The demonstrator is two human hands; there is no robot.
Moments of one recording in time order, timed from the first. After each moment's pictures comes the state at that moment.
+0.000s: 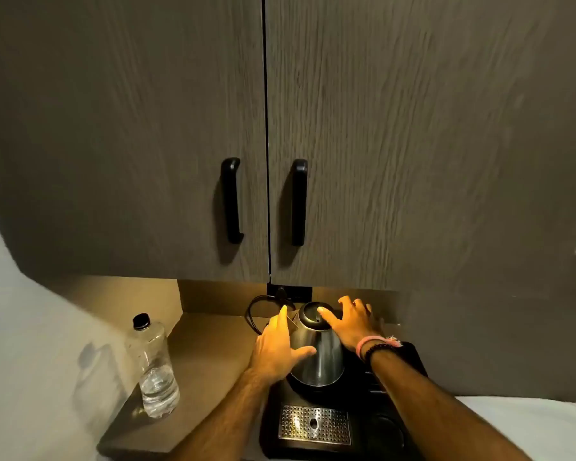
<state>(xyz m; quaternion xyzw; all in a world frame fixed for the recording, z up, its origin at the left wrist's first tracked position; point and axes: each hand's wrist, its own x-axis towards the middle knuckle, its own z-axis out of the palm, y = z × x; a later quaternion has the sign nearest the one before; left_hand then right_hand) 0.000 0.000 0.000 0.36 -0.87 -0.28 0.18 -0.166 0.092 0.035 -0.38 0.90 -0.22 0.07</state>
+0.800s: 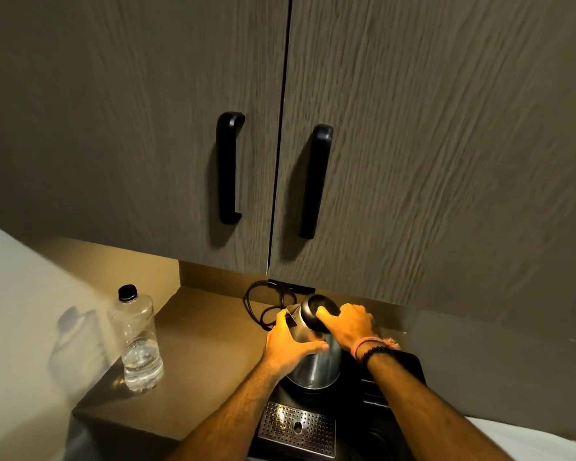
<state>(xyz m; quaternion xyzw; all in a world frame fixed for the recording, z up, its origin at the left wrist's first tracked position) -0.044 -0.006 -0.038 0.41 -0.69 -0.55 0.24 -0.197 0.053 0.008 -0.37 0.88 -0.26 0.13</state>
